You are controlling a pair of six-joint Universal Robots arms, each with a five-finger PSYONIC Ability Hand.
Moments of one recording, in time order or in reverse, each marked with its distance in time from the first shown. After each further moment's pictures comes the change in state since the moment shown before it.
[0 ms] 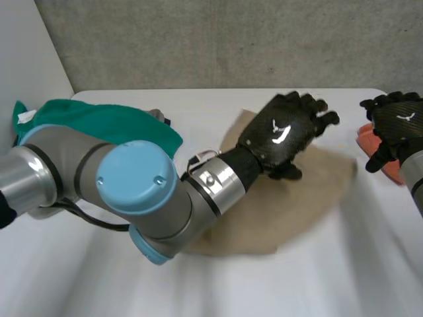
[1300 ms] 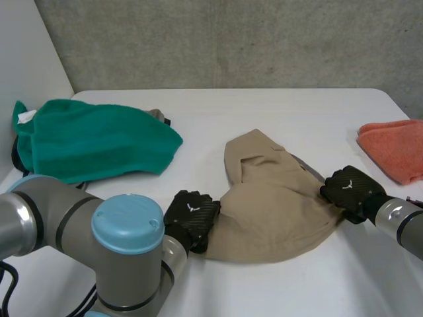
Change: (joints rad) left arm 0.018 0.076 -0.357 -0.351 -0.553 0.046; right arm -0.151 0.347 0.028 0.088 -0.500 -0.623; left_hand 0.685 0.683 0.676 0.693 0.687; right_hand 0.658 0.759 0.758 0.755 0.715
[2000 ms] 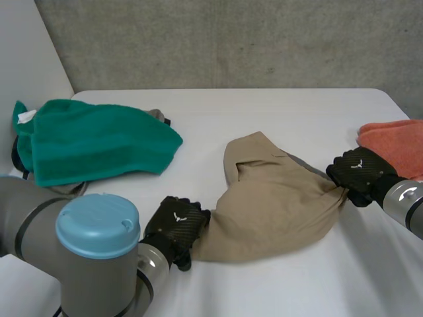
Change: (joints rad) left arm 0.027 0.136 -0.102 -0.113 0.016 0.095; right arm 0.043 -0.154 -0.032 0.095 0.082 0.181; left_hand -0.624 -0.619 -0.614 -0.633 -0.624; right_hand 0.195 0.204 0.212 0.234 0.237
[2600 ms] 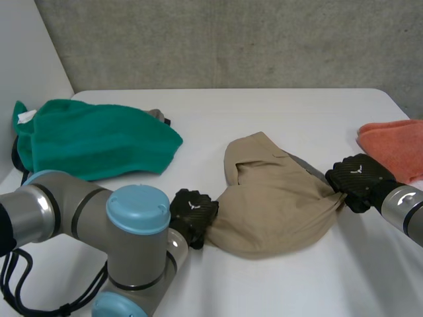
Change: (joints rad) left arm 0.003 -0.226 0.190 0.082 -0.004 0.009; right arm 0.005 0.001 0.026 -0.004 0.018 0.060; left_hand 0.639 0.698 0.691 0.711 0.686; right_hand 0.000 0.000 0.005 0.000 0.000
